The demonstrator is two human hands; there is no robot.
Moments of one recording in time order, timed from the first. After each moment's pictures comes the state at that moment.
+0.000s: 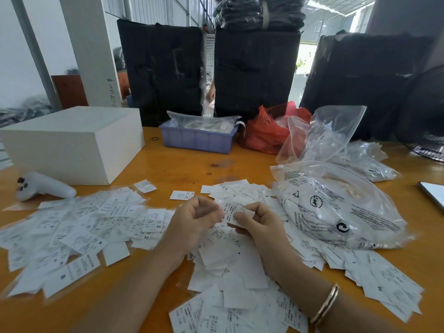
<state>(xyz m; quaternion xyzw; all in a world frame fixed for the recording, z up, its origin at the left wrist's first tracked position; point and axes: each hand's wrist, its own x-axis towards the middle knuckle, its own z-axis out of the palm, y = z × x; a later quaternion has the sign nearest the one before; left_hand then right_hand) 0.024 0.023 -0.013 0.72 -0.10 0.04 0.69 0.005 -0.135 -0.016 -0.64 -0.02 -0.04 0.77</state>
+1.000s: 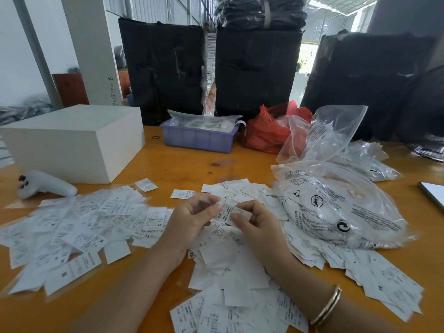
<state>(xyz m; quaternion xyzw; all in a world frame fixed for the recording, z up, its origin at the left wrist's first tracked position) 0.025 0.024 -0.012 0.69 -0.08 0.03 0.72 0.002 -0.133 -0.017 -0.75 -0.07 -0.10 0.65</state>
